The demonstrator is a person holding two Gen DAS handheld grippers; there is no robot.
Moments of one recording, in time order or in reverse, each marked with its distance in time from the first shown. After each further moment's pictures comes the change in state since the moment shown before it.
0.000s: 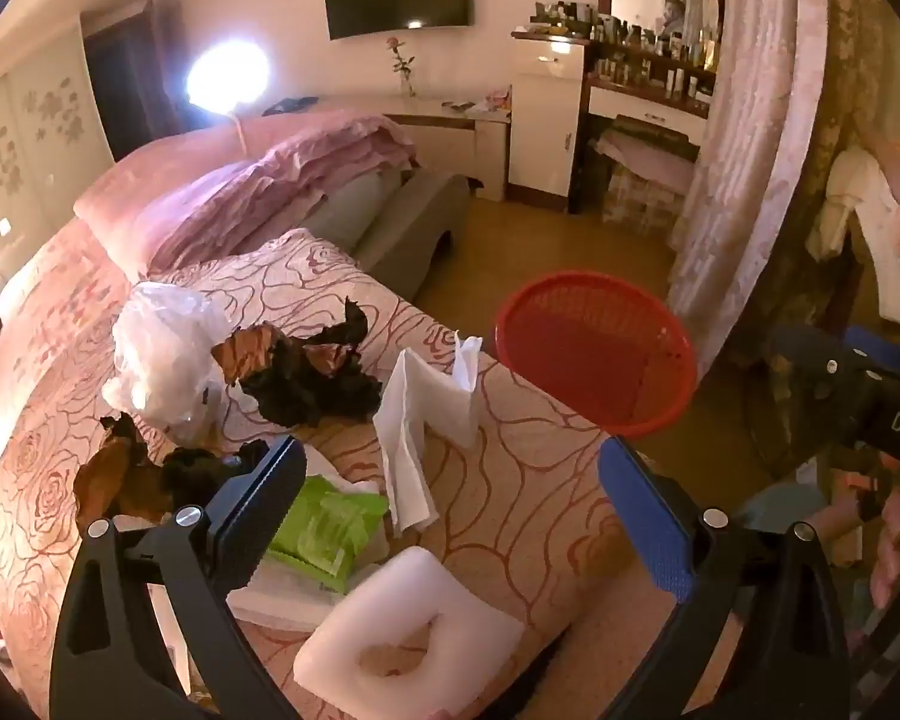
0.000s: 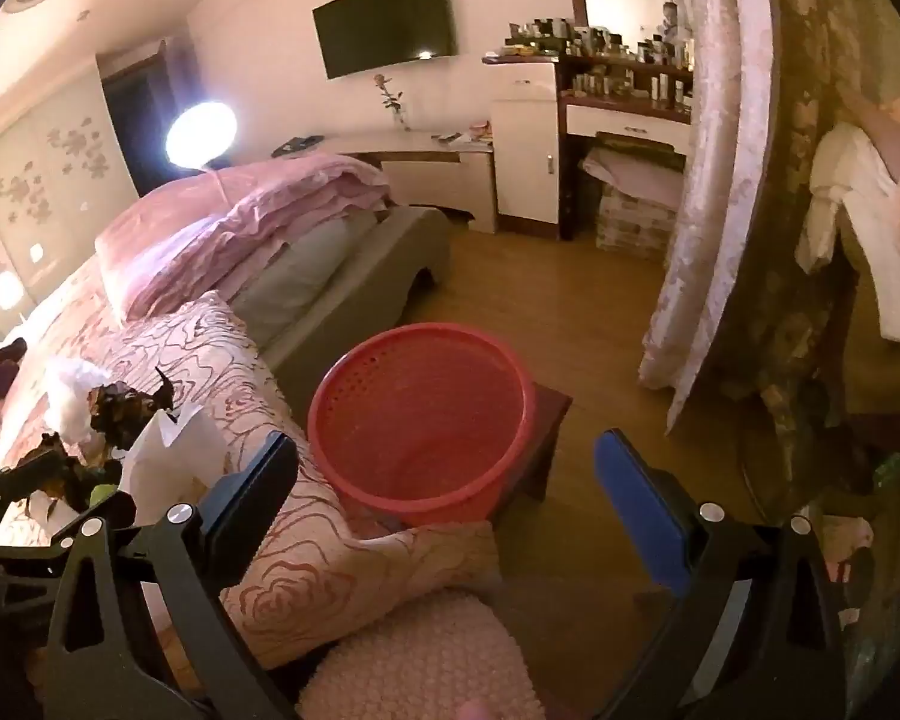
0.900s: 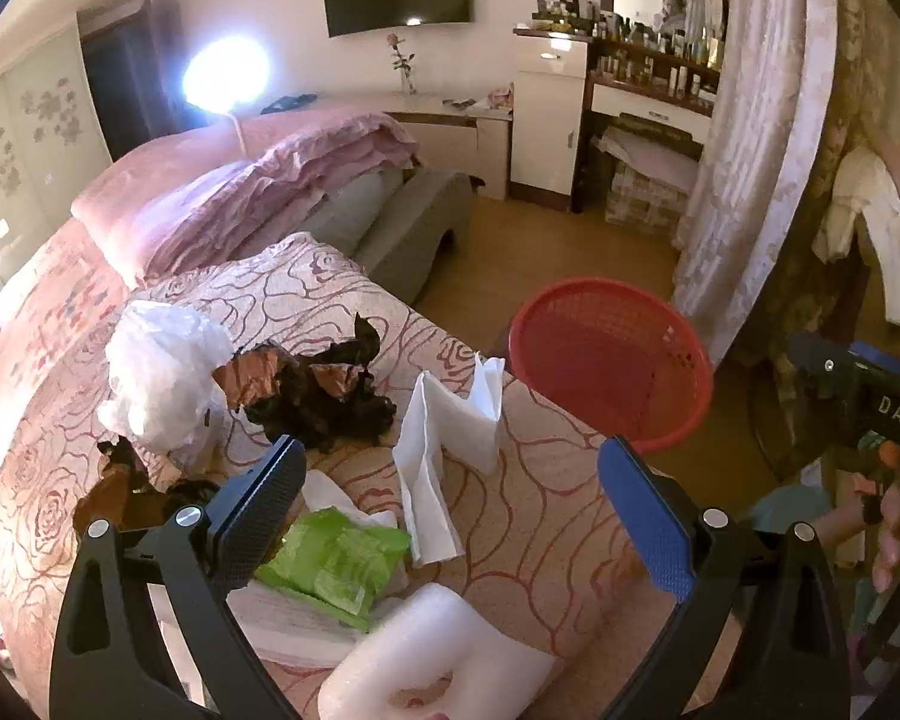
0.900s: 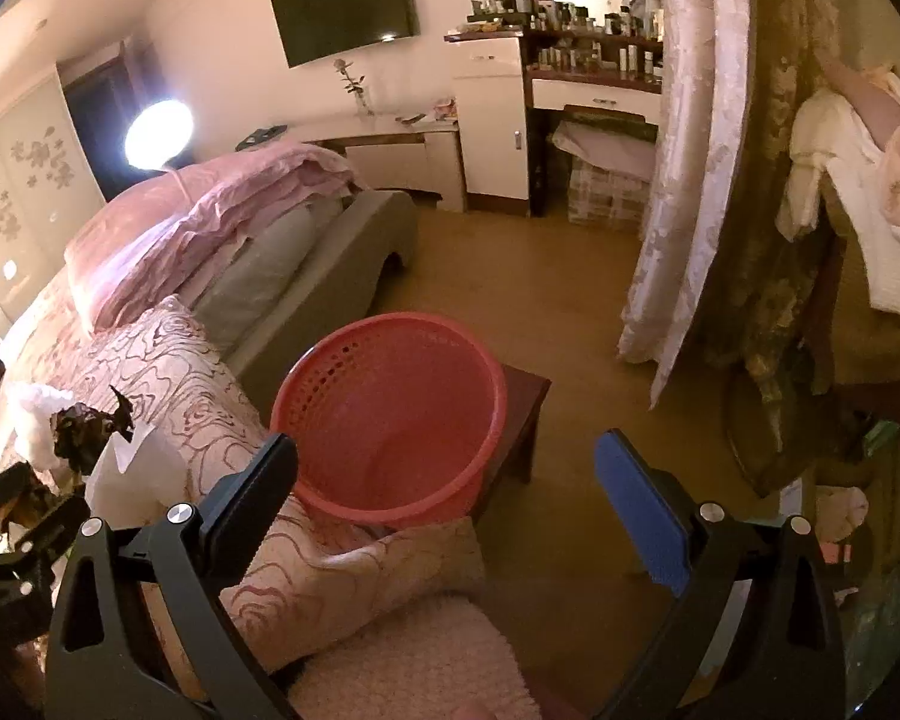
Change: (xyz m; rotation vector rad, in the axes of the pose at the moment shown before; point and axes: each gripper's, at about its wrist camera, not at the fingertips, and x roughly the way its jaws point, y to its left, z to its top) left arm 0.015 0.012 0.011 -0.006 0.034 -0.007; right arm 0.027 -0.014 0.003 0.053 0.063 -0.073
